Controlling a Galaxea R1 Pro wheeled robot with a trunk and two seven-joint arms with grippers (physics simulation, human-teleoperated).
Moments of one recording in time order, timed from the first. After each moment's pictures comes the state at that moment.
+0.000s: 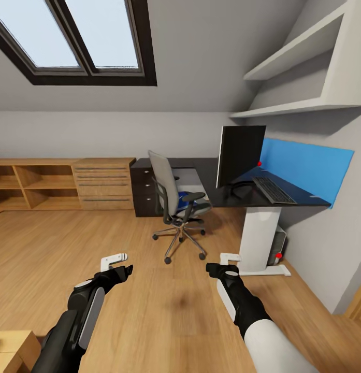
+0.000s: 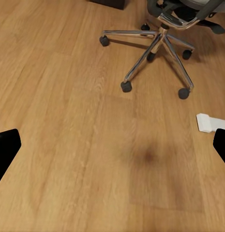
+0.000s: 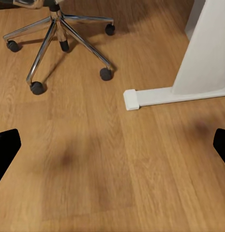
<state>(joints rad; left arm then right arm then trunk) -0.37 -0.06 0.08 -1.34 0.17 0.65 0.10 -0.65 0.17 0.02 -0.70 -0.02 0.31 -0.26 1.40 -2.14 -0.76</state>
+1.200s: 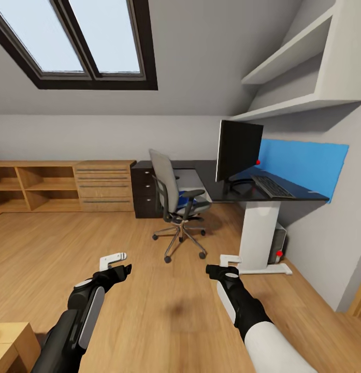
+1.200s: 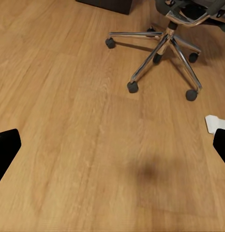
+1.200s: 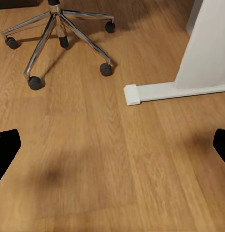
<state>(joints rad) -0.37 -0.07 0.08 -1.35 0.17 0.66 0.13 -0.64 0.17 0.02 -0.70 -0.02 0.31 -0.26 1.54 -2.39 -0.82</state>
